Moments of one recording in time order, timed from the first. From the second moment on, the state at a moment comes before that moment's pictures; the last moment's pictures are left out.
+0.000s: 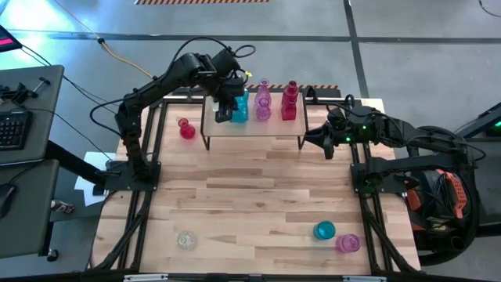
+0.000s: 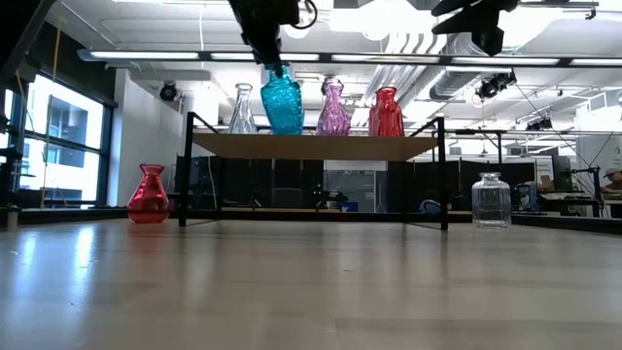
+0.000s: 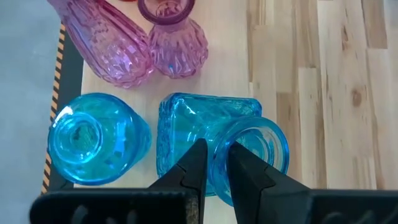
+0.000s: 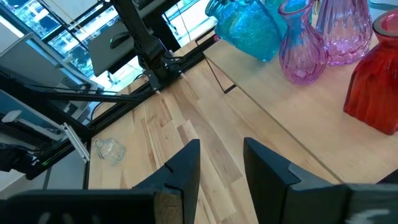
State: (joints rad) left arm 0.52 1.84 2.07 -1.33 0.20 0.46; right arm -0.19 0.80 0.91 -0.50 -0.04 0.49
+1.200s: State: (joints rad) left arm 0.52 1.85 2.07 -1.25 0.13 0.43; right arm -0.19 0.80 0.91 -0.50 -0.04 0.49
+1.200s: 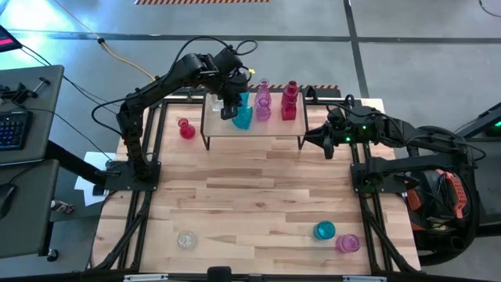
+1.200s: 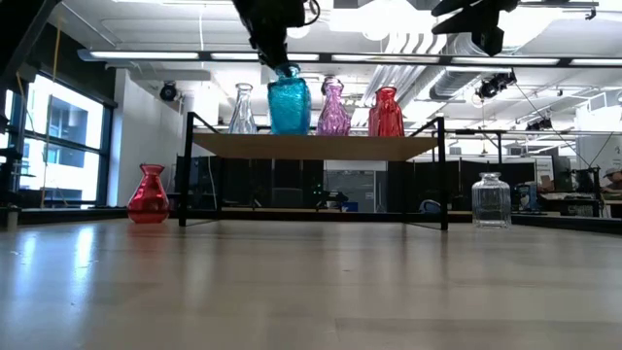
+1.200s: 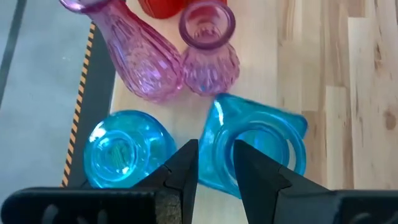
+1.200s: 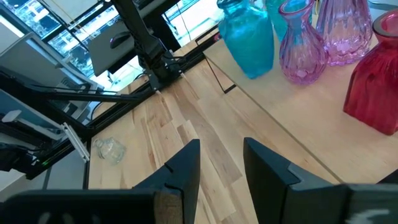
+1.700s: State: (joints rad) left arm 0.52 1.85 2.07 -1.22 0.11 0.39; right arm -0.19 0.80 0.91 -0.50 -0.04 0.50
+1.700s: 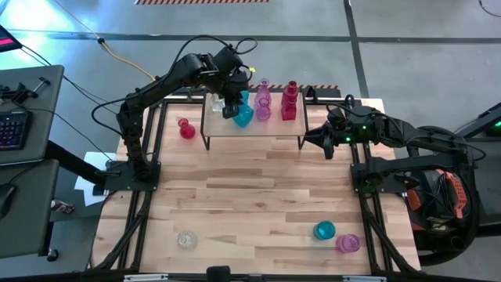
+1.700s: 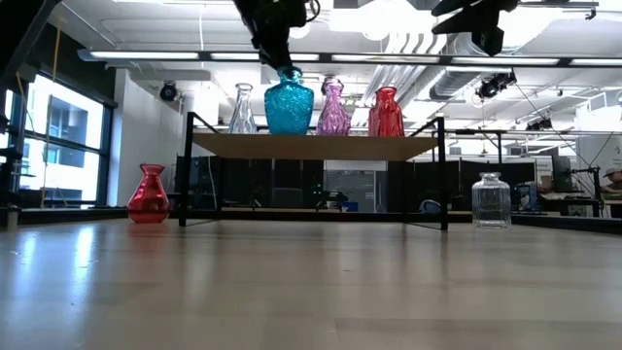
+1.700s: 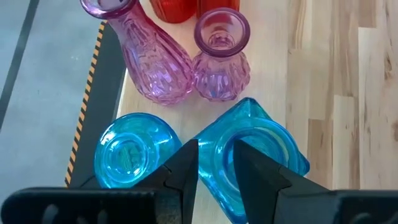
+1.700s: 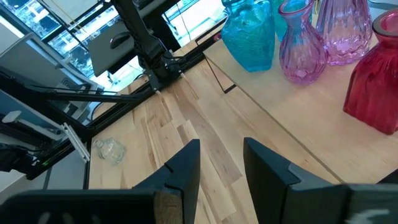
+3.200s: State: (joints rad) left arm 0.29 1.85 2.02 -1.33 -0.01 0.09; right arm -0.19 0.80 0.91 -0.50 -0.04 0.49
